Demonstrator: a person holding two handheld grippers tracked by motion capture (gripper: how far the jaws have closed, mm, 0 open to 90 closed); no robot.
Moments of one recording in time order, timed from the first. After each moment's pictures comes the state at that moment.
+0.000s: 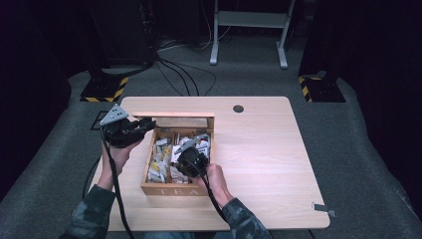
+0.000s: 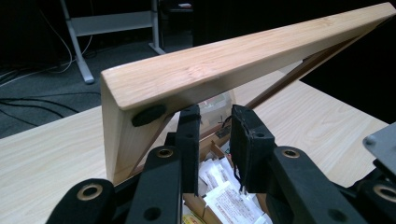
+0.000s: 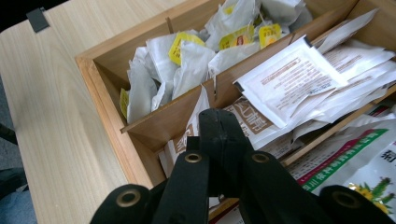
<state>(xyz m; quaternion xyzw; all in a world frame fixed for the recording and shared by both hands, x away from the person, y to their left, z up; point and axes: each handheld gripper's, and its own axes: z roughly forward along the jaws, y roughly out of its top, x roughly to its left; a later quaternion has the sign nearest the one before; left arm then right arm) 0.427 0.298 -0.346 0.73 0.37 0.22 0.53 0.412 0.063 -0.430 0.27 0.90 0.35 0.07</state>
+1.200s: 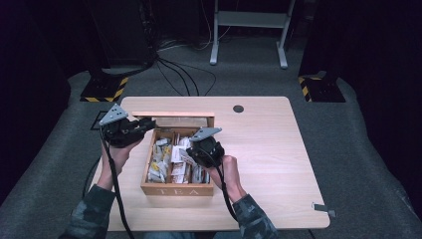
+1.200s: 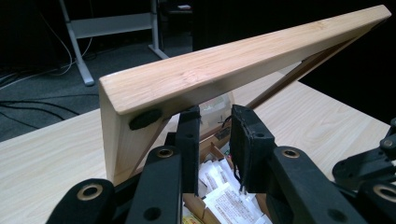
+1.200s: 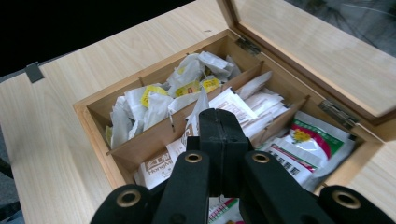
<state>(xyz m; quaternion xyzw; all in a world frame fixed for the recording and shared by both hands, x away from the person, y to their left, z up) 0.426 0.298 -0.343 0.73 0.37 0.23 0.53 0.406 0.020 -0.377 0.29 0.85 0.41 0.13</state>
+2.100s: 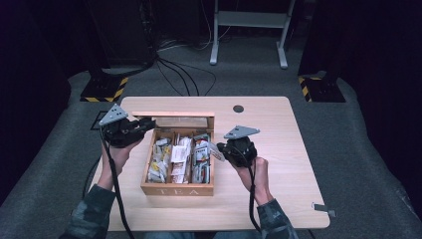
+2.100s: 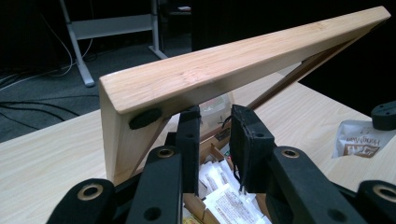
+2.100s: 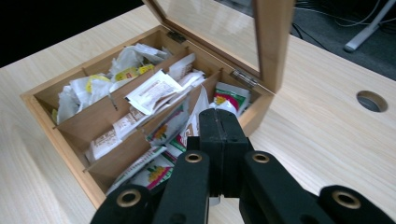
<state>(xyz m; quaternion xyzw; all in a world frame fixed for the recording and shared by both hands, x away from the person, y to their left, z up) 0.426 0.298 -0.344 0.73 0.37 0.23 0.53 0.398 -0.060 -0.365 0.35 0.82 0.41 0.19</state>
